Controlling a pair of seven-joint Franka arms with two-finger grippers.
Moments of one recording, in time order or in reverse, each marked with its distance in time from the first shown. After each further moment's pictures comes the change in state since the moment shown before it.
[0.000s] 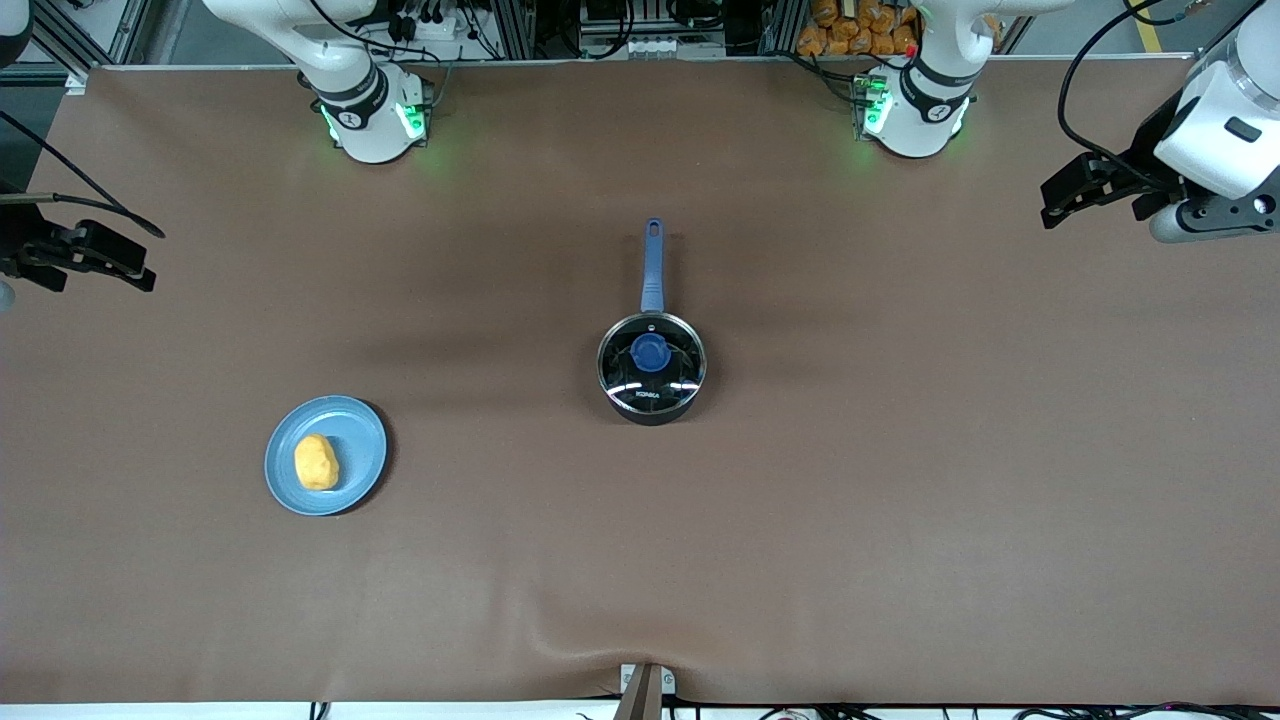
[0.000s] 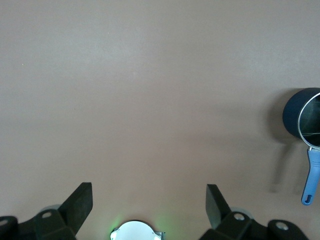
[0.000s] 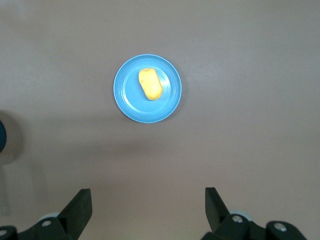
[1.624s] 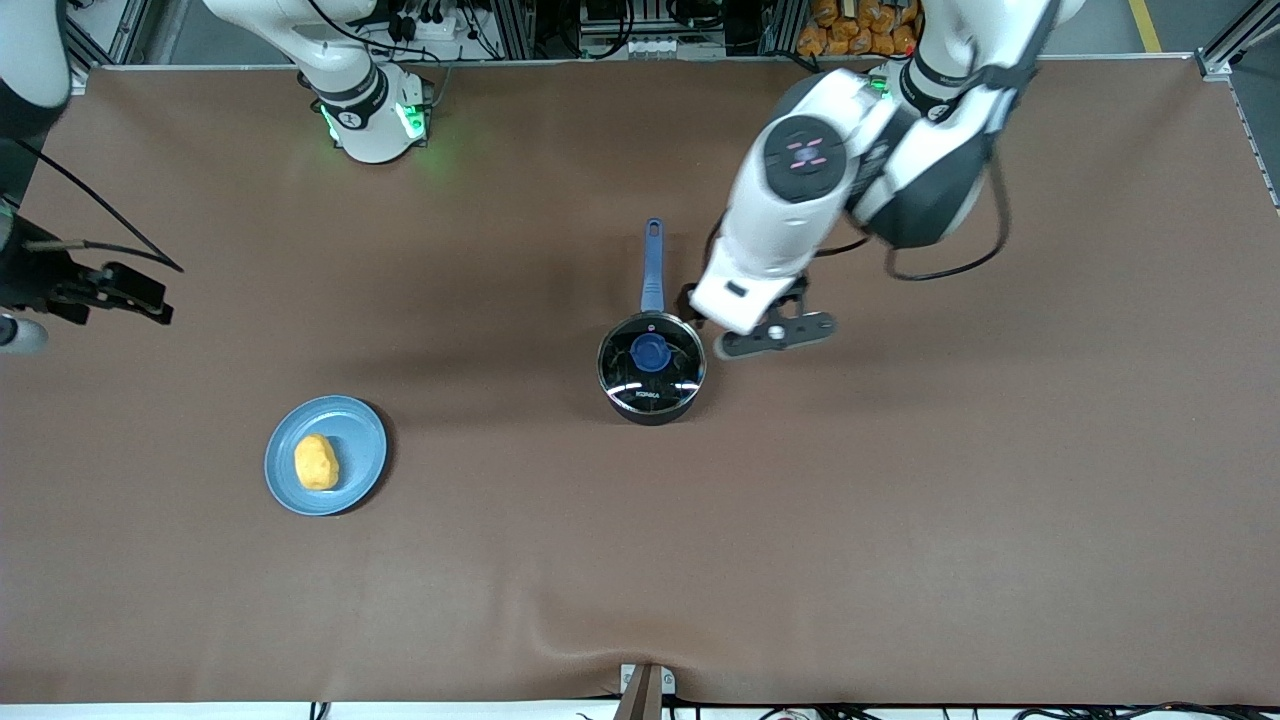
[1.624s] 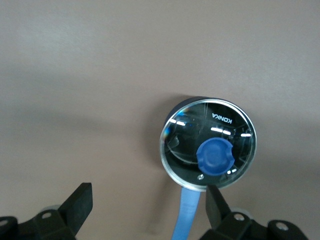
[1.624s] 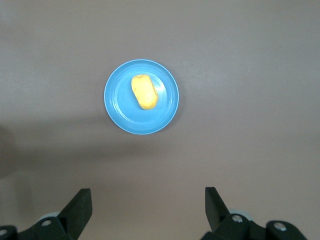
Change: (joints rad) left arm -0.470 0.496 -0.093 0.110 0.012 0.434 -0.701; right arm -0.016 0.023 -0.004 -0.138 0.000 0.174 -0.009
